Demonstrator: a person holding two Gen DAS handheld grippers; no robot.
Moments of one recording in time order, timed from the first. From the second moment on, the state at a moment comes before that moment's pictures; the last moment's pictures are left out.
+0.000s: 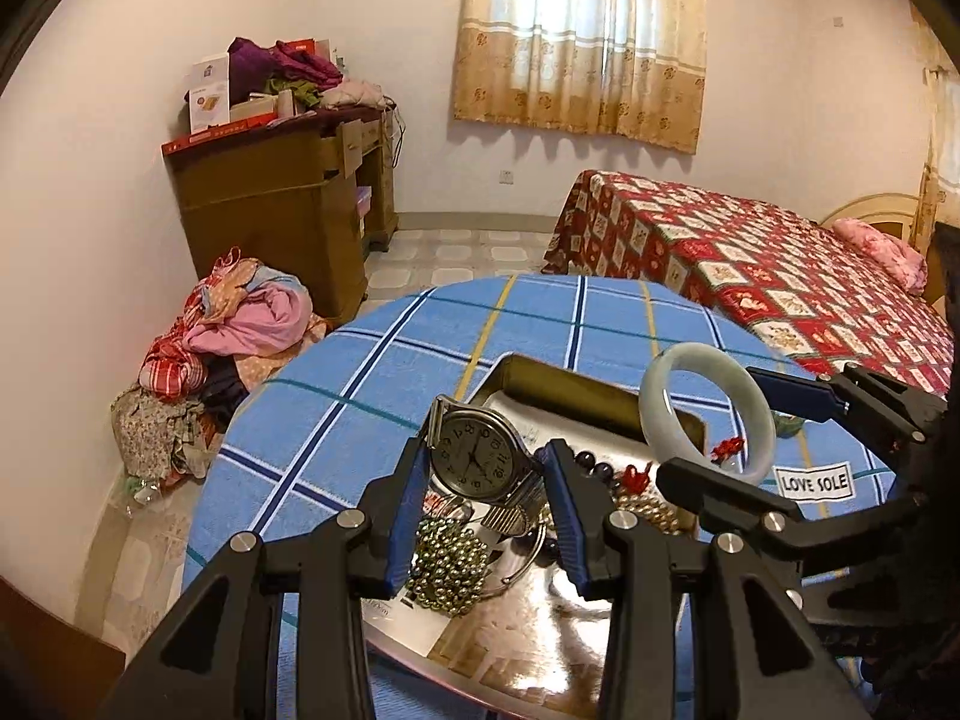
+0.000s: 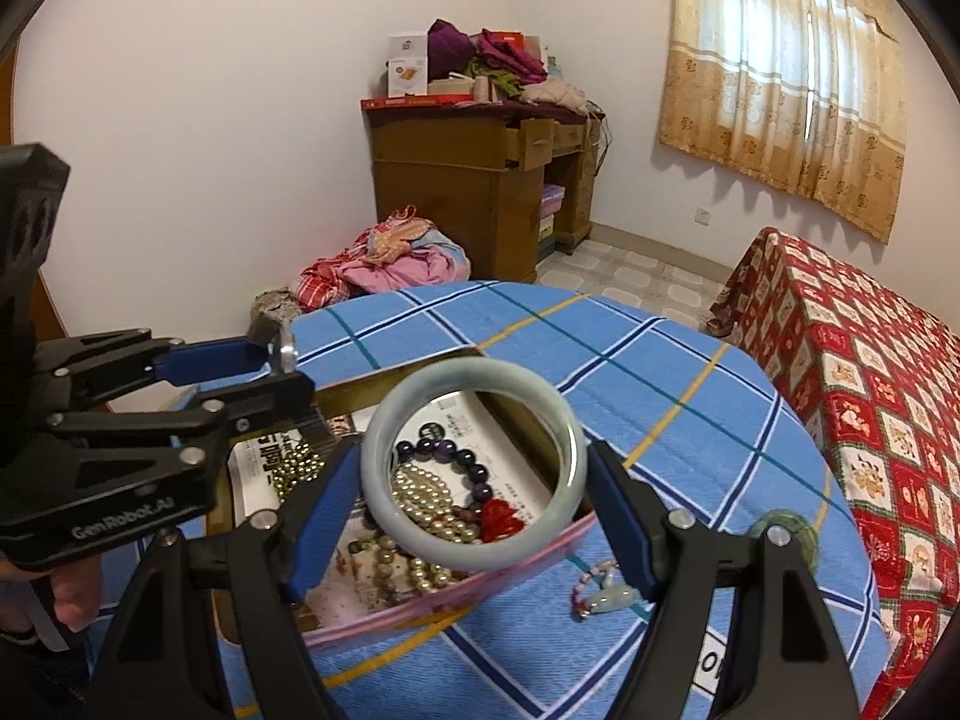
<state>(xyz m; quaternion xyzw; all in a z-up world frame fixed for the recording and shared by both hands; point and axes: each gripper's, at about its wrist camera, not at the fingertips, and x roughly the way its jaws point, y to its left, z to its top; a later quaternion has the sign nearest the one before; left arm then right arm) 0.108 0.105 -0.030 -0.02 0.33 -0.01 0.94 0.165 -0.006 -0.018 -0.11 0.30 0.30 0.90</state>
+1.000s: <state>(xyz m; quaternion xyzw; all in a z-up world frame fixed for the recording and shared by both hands) 0.110 0.116 -0.071 -0.02 0.38 0.00 0.92 0.149 0.013 -0.050 -0.14 0.33 0.32 0.88</state>
